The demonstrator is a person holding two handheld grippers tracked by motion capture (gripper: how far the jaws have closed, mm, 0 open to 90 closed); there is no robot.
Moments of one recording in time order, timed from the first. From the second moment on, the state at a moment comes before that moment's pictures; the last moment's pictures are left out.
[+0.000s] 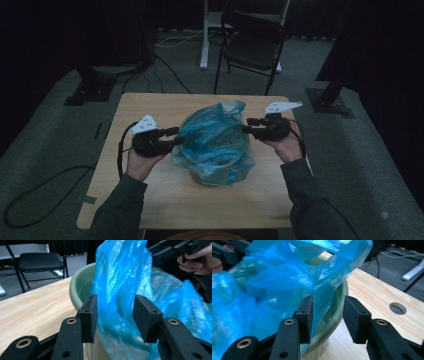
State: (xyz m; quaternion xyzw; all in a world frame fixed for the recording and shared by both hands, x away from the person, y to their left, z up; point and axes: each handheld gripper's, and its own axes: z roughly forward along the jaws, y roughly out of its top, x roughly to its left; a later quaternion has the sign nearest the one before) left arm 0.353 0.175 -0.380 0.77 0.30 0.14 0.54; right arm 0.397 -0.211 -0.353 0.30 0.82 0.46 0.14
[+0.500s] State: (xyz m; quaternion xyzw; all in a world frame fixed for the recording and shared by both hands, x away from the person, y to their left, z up) left arm 0.374 0.169 -0.377 0.76 0.32 0.15 0.54; right arm 0.418 -0.200 -0.354 0.30 0.83 0.46 0.12
